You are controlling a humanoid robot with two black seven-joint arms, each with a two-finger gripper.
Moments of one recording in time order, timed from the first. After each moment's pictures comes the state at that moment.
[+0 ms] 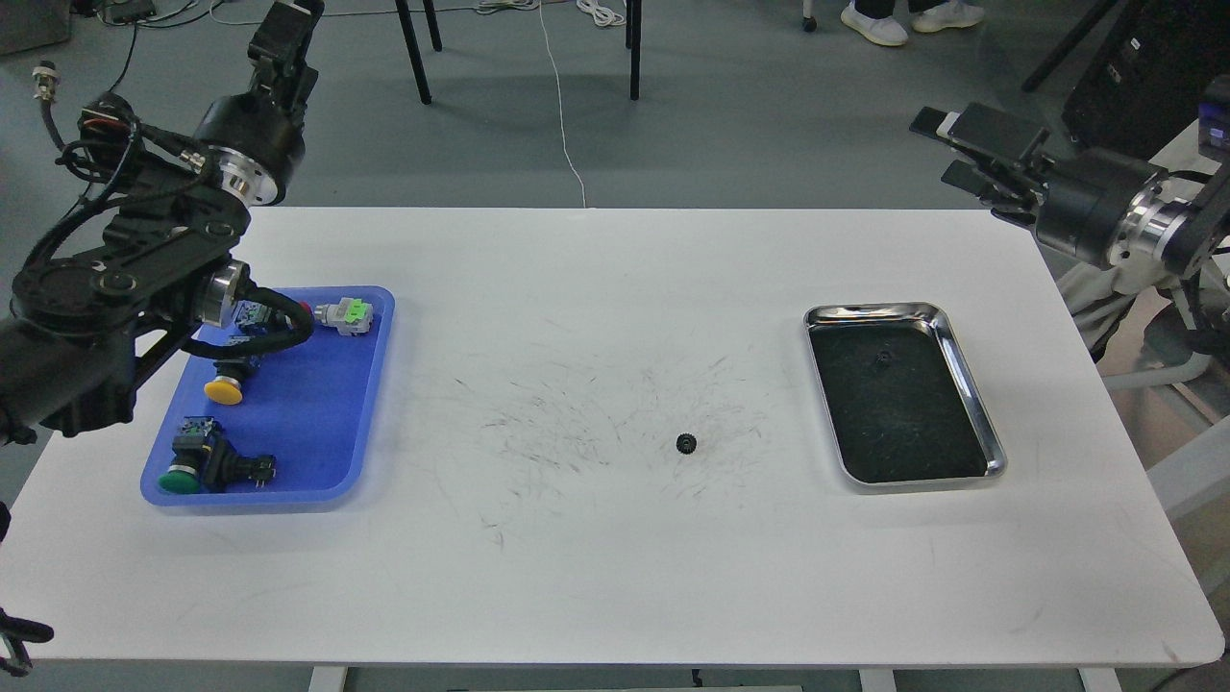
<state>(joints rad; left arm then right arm) -1.04 0.47 -0.21 -0.74 0.29 0.25 -0.49 1.35 -0.91 -0.26 1.26 -0.65 0.10 0.43</state>
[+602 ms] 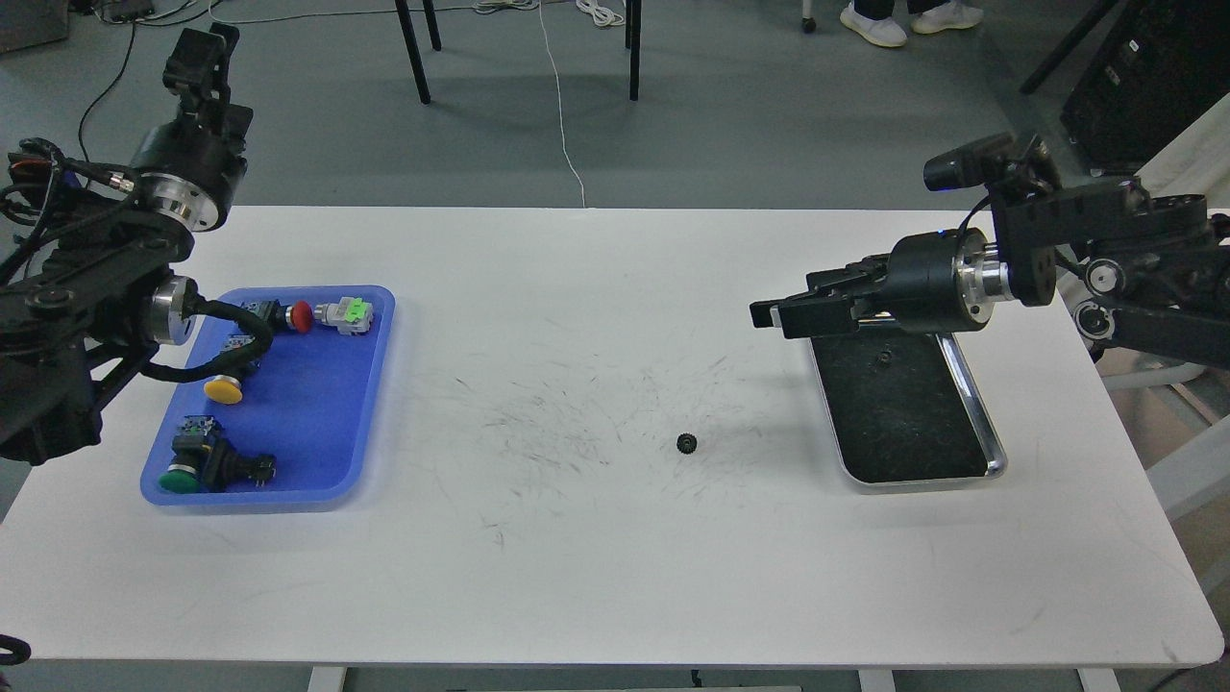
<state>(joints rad) -0.99 0.51 -0.24 -0.70 0.16 0.19 -0.49 1.60 -0.63 -0.60 1.31 -1.13 0.13 0.43</state>
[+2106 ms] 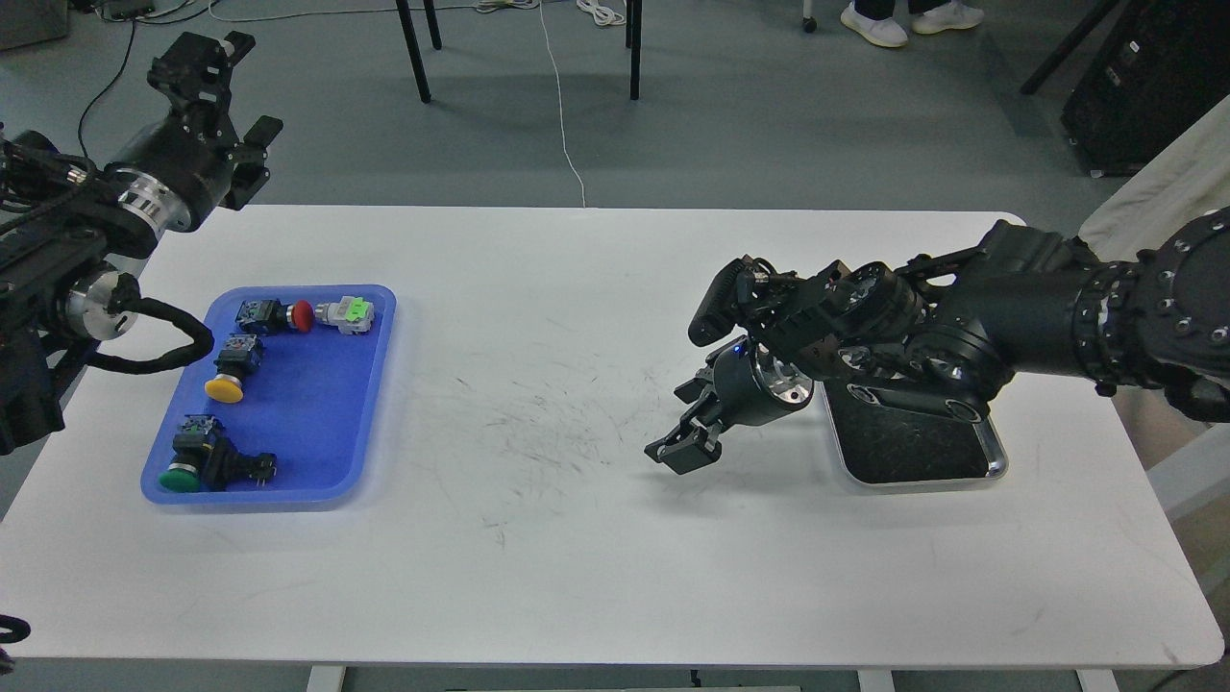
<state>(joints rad) -1.01 0.51 -0.23 -0.52 0.13 -0.30 -0.49 1.46 -0.06 -0.78 0.91 -1.27 0.11 0.49</state>
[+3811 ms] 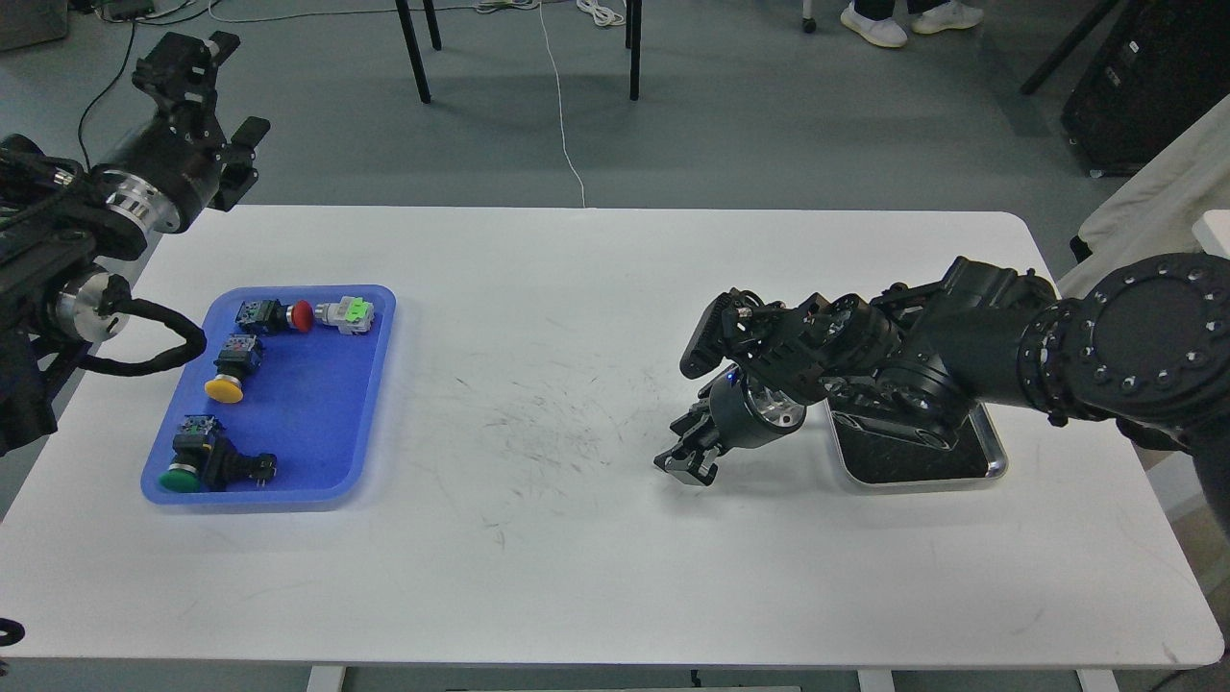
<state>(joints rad) -1.00 0.52 -0.23 -0.52 0.11 -0.29 -0.49 1.39 0.00 -0.84 0.81 -1.28 0.12 0.49</state>
